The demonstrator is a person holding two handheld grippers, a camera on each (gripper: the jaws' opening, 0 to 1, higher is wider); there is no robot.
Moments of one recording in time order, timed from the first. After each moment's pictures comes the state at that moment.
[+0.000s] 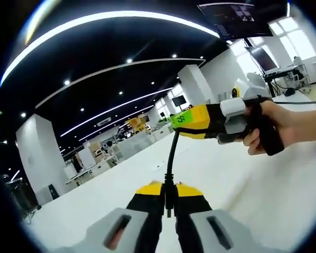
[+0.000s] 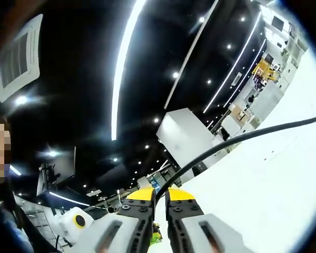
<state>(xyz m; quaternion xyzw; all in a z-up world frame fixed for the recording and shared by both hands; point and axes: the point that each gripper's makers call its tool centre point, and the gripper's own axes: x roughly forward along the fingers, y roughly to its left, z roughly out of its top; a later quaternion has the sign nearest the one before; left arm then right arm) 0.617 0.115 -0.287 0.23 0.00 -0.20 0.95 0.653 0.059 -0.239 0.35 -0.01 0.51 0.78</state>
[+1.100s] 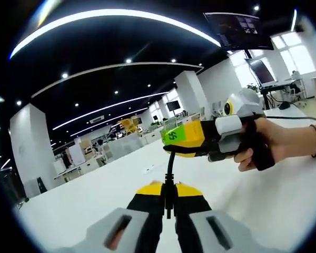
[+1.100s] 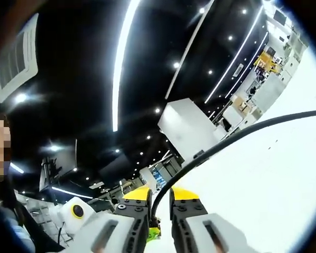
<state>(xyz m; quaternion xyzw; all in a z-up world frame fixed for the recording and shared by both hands) 0.610 0.102 -0.287 0.18 0.00 -0.24 0.95 0.645 0.080 -0.253 0.33 0.03 0.54 0.78</state>
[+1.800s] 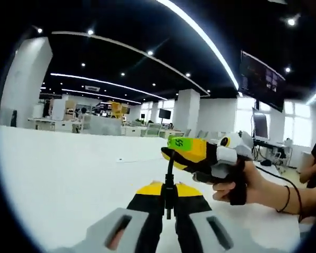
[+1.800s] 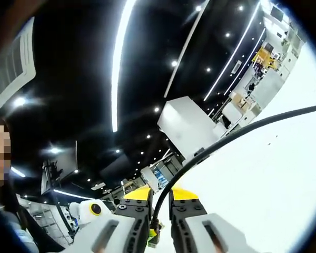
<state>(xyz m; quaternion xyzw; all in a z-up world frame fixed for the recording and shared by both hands) 0.610 0.099 -0.287 -0.10 0.04 -0.33 0.94 0.644 0.080 -0.255 0.34 0.04 0.54 0.77</state>
